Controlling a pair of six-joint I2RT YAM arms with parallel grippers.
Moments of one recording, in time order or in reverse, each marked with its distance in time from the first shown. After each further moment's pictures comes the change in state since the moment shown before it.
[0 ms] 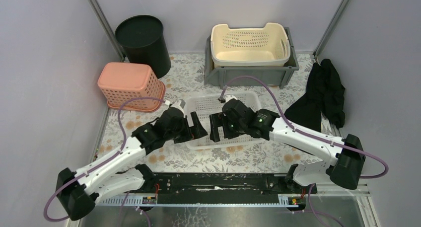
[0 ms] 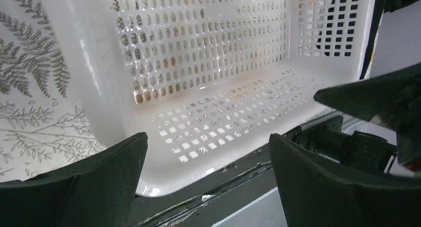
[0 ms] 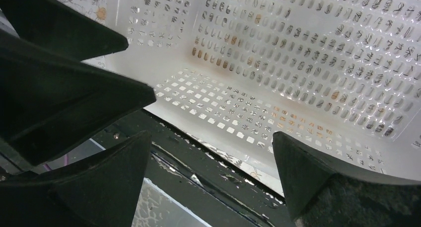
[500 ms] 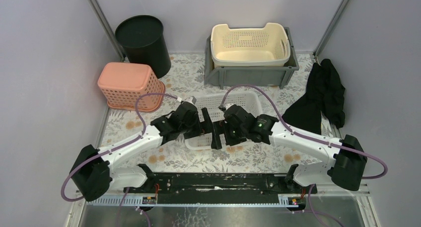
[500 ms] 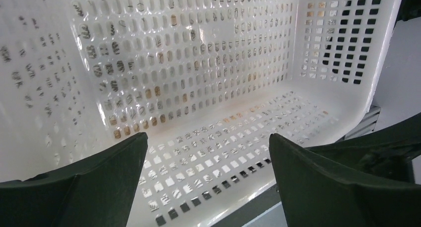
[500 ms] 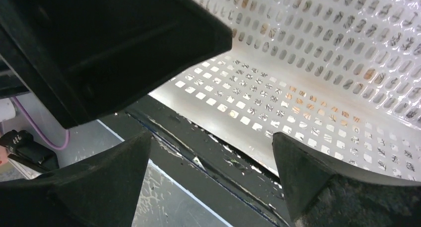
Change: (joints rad) left arm -0.002 0.286 0.058 0.163 0.013 -0.026; right arm -0.001 -0.023 -0.119 0.062 -0.119 0.022
